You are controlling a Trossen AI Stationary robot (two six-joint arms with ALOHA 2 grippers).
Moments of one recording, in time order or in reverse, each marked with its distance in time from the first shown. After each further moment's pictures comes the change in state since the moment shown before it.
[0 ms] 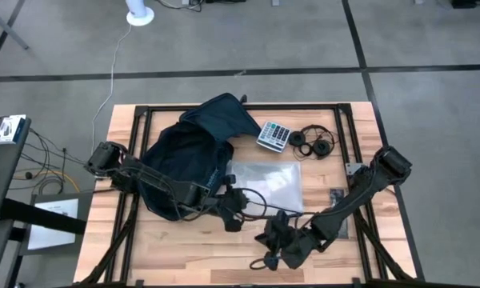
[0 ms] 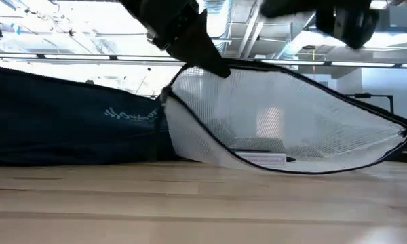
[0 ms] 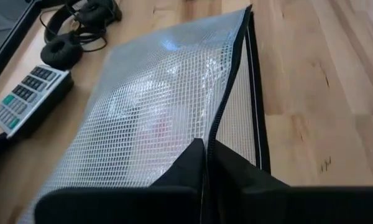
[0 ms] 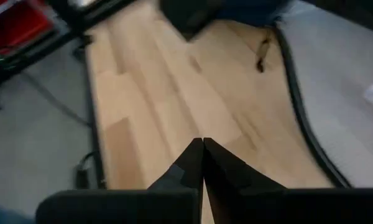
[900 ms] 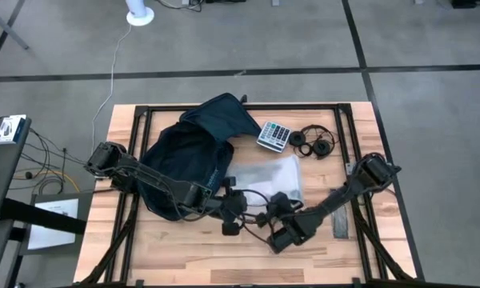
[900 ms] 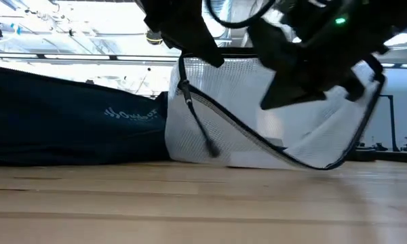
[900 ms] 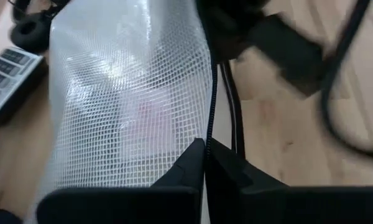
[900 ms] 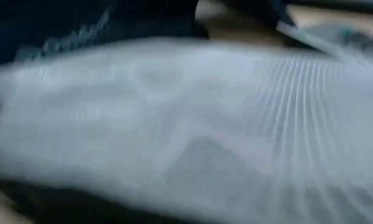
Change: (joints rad) left arm -0.018 0.000 0.112 -0.218 0.090 -0.076; right arm -0.119 0.151 -0.010 -0.443 0.483 0.519
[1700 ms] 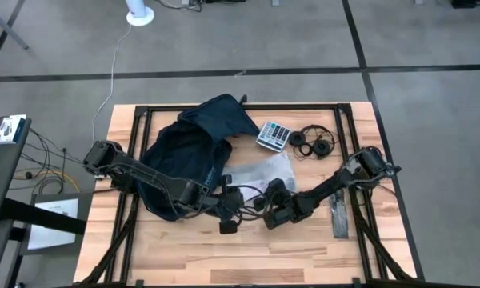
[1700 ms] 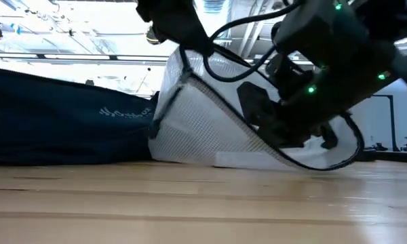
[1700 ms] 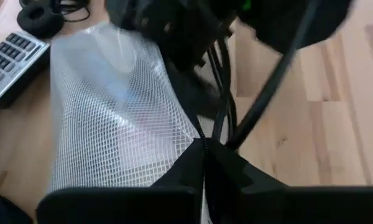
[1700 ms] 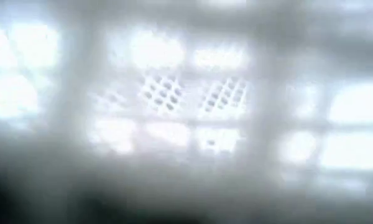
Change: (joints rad) left arm -0.004 -0.054 0.000 -0.067 0.012 -0.071; right arm -0.174 0.000 -0.319 0.671 -0.097 -0.291
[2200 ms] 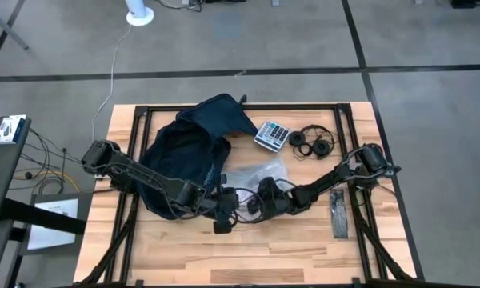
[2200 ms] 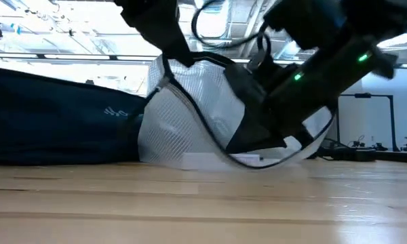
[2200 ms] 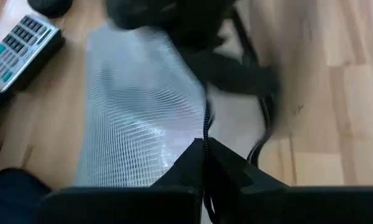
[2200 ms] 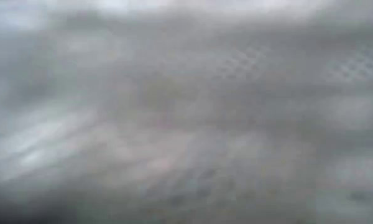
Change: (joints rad) left arm -0.002 -0.007 0.000 -0.131 -0.059 -0.001; right arm -0.021 -0.015 0.000 0.171 -0.324 -0.097
